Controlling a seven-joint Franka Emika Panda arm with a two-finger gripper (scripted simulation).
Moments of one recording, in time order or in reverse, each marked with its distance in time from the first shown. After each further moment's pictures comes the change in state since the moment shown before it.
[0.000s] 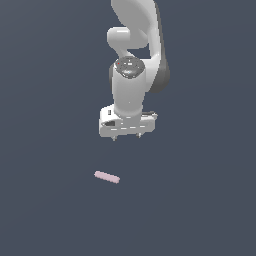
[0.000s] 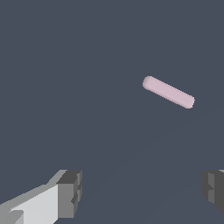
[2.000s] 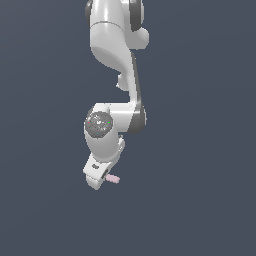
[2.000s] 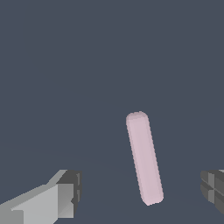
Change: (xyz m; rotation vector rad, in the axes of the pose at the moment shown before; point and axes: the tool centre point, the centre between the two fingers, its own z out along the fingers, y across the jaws) arm 0.079 0.080 0.097 0.017 0.006 -0.927
